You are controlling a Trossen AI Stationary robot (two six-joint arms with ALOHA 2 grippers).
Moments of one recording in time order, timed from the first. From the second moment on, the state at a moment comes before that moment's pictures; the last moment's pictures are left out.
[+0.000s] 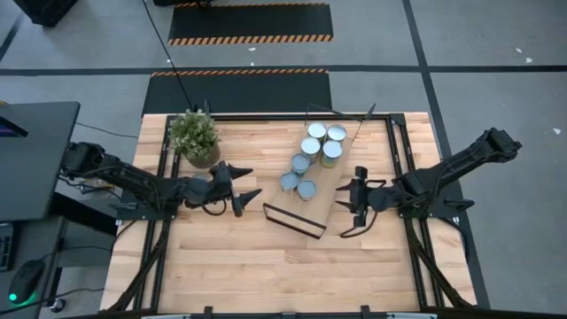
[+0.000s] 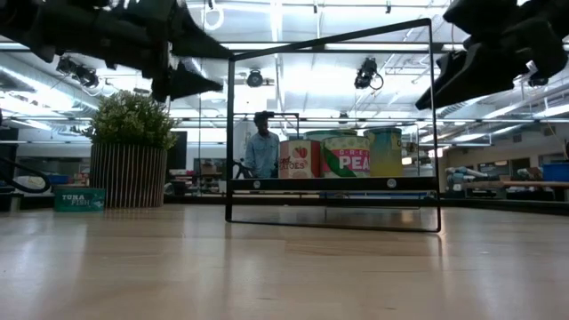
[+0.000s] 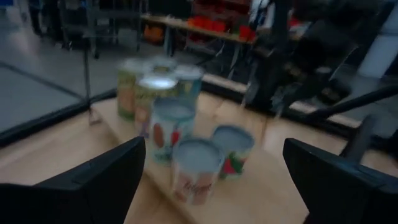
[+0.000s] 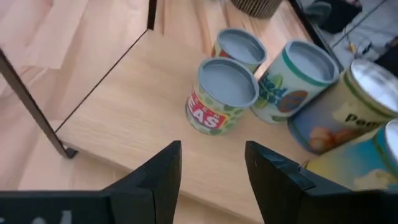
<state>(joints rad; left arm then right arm) -0.21 1.16 0.37 0.67 -0.60 -0.29 0.37 0.95 0.51 -0.24 0.54 0.07</state>
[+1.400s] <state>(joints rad) -0.24 1.16 0.66 -1.01 -0.29 -1.24 0.46 0.79 0.44 -0.12 0.50 -0.11</state>
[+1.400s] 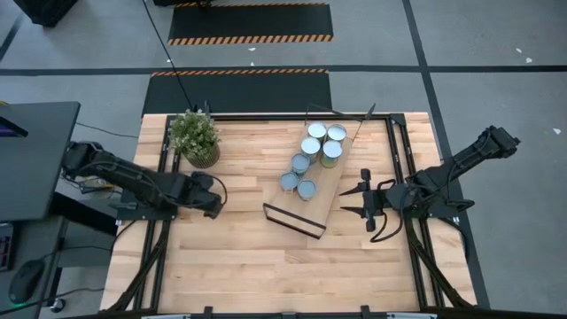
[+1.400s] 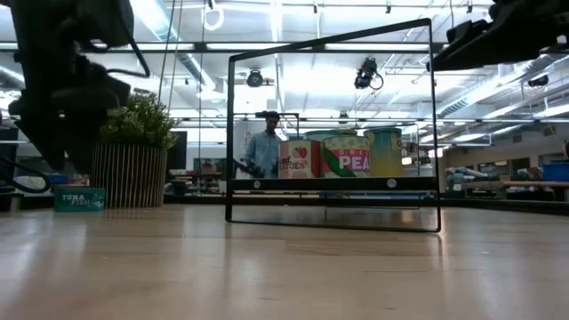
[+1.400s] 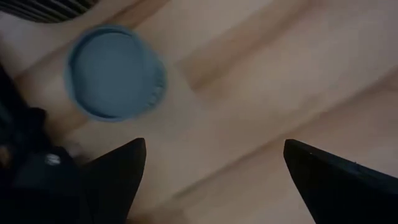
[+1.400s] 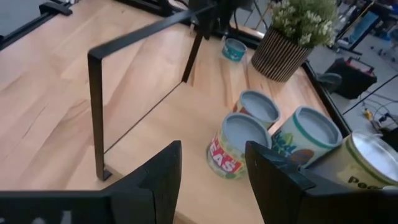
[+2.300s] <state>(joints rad) 0.11 1.16 0.58 -0.86 -0.21 -0.88 0.46 0.79 0.44 -0.11 0.50 -0.13</state>
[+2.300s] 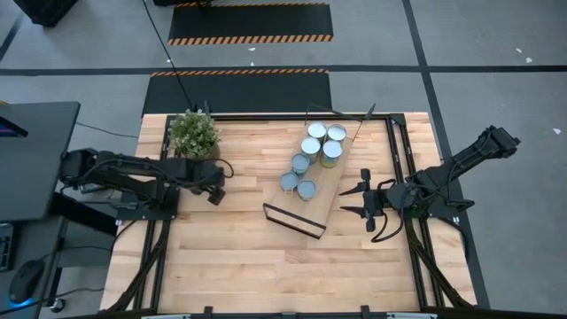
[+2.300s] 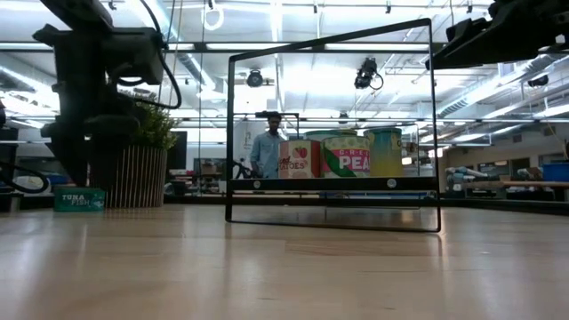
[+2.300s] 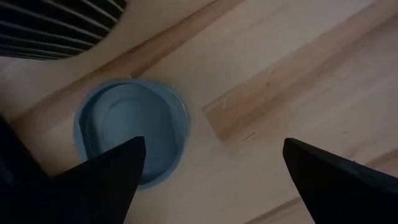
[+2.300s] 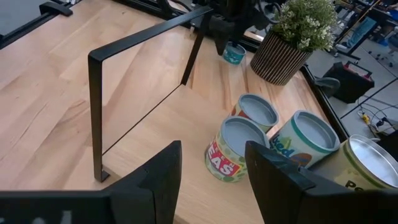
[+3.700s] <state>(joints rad) 0.01 1.29 0.82 -0.73 -0.01 -0.80 0.46 0.79 0.44 -0.11 0.50 -0.13</state>
